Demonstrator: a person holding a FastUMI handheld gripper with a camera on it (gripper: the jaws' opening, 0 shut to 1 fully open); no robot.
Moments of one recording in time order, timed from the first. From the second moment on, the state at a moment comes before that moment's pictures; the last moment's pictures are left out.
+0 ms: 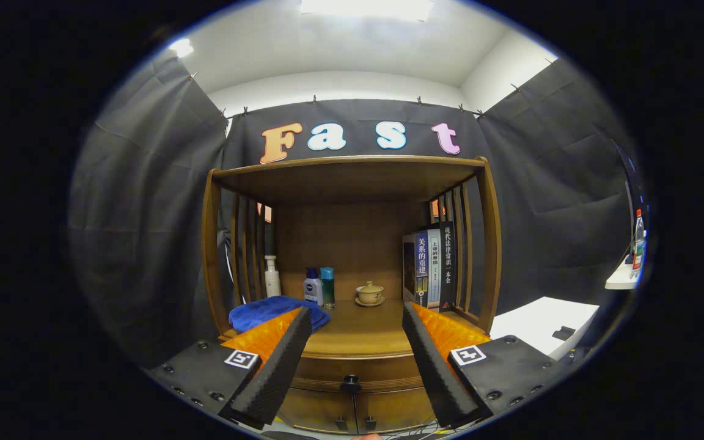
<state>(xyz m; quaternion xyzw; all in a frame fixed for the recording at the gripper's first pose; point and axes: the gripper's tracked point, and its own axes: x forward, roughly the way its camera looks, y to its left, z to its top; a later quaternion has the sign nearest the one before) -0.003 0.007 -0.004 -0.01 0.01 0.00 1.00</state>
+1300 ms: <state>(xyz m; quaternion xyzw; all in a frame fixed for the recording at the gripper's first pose) 0.051 0.002 -0.114 0.00 0.05 0.00 1.00</state>
